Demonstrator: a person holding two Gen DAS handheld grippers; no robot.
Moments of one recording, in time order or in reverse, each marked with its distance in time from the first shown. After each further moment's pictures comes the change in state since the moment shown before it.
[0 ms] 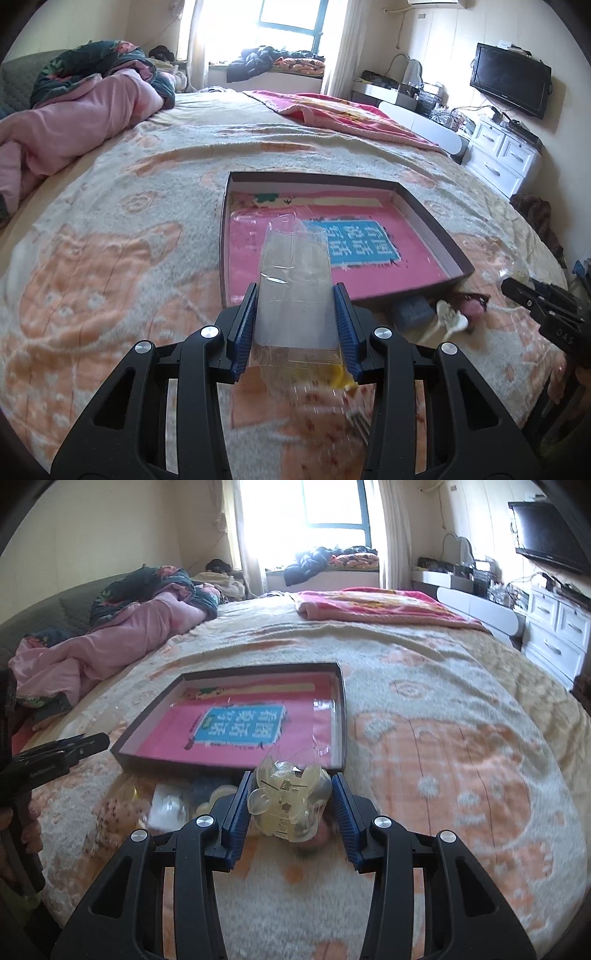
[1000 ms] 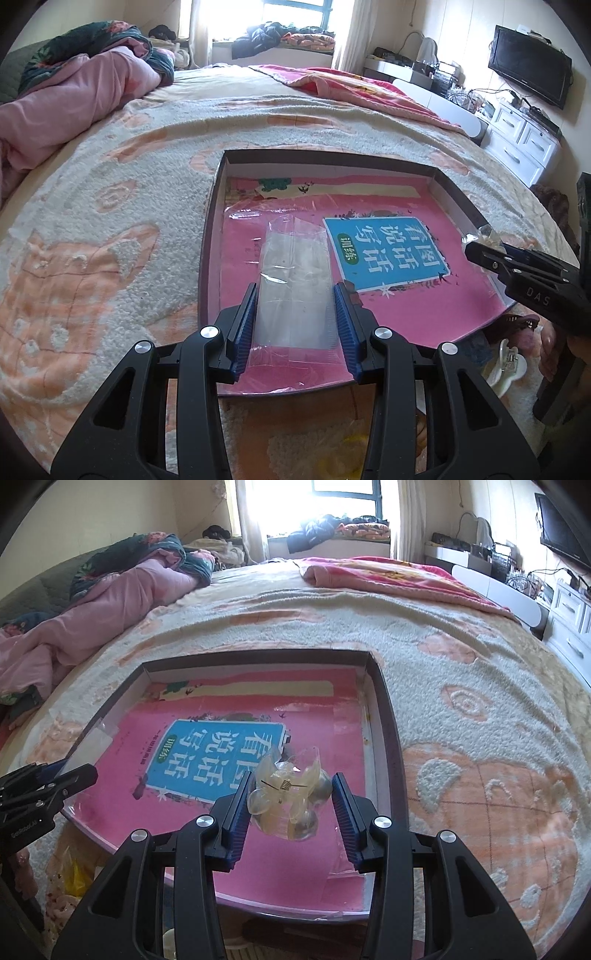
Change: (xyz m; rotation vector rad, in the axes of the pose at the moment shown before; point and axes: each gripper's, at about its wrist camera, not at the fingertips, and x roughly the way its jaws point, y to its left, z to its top) left arm 0.079 0.013 0.020 -0.012 0.102 0.029; right arm 0.133 0.004 0.052 -0.019 0.146 -0.002
